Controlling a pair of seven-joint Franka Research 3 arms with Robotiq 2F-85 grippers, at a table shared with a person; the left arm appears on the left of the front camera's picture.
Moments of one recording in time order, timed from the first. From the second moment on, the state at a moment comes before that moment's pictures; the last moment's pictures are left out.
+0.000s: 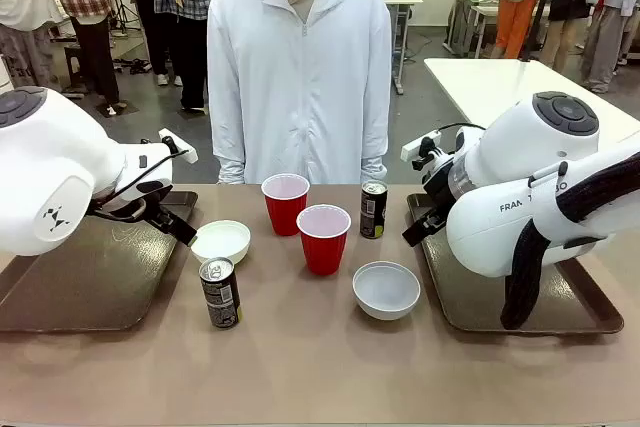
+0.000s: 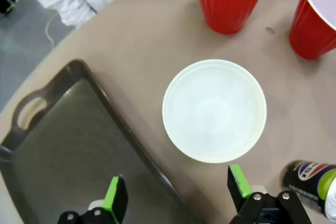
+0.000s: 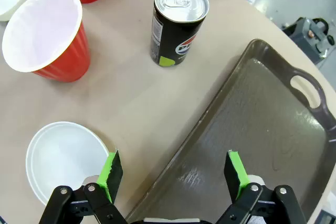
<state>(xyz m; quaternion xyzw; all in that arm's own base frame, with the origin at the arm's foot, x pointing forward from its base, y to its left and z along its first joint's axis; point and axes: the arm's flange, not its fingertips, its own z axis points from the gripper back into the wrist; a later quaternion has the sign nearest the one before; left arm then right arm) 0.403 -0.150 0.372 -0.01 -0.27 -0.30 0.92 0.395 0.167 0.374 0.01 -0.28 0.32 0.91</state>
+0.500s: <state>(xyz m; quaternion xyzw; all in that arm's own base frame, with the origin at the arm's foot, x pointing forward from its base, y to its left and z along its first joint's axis) 0.403 -0.150 0.372 -0.01 -0.27 -0.30 0.92 0.395 0.167 0.374 0.01 -0.28 0.32 0.91</state>
